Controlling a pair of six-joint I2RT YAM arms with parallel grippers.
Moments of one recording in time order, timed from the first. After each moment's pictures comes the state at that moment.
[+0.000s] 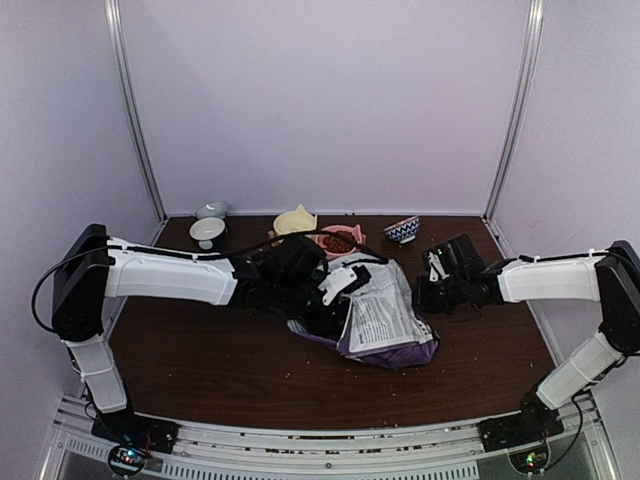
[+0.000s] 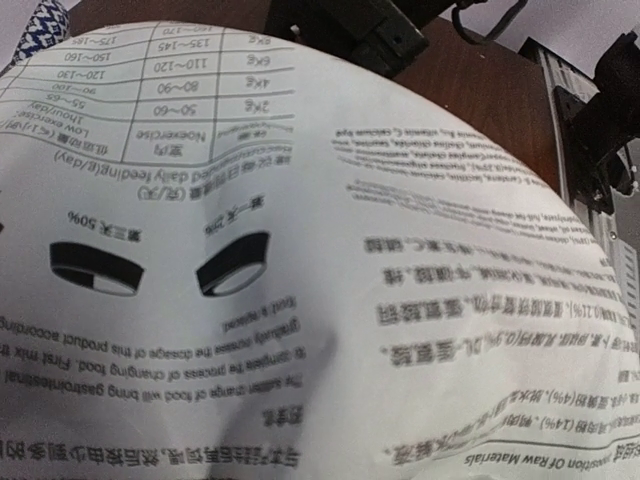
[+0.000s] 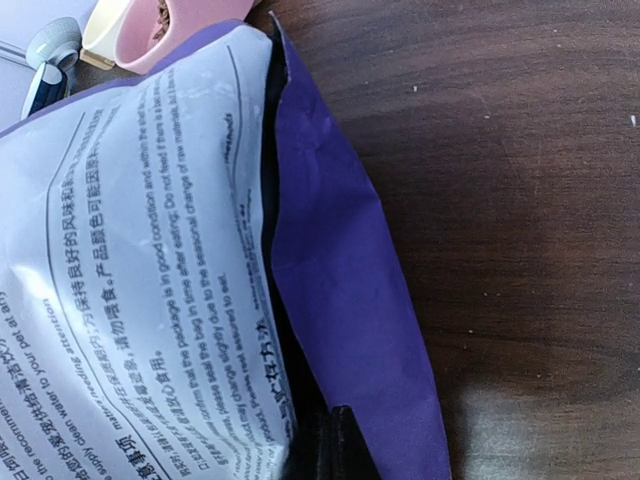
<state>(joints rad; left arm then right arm) -1.02 1.83 1.25 -0.18 0.28 0.06 0.53 1.49 0.77 -0.12 -0.15 0.66</state>
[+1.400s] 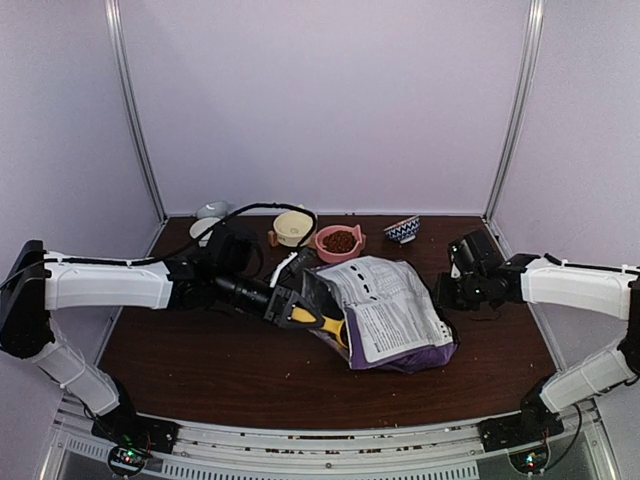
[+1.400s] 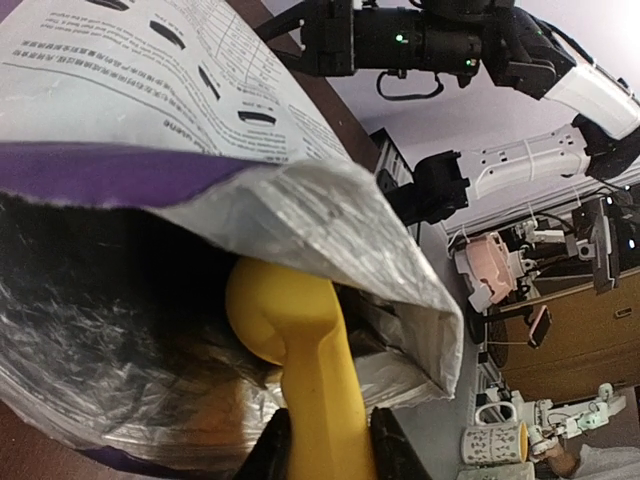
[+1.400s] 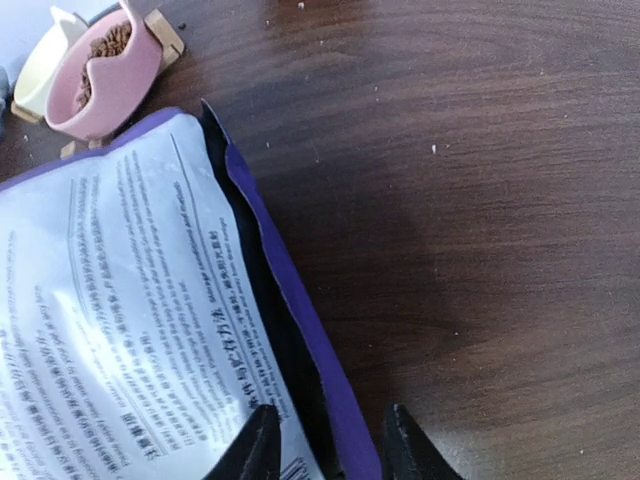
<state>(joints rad) -0.86 1.50 0.93 0.00 0.77 -0.54 0.52 1.33 0.77 -0.36 0.14 0.64</state>
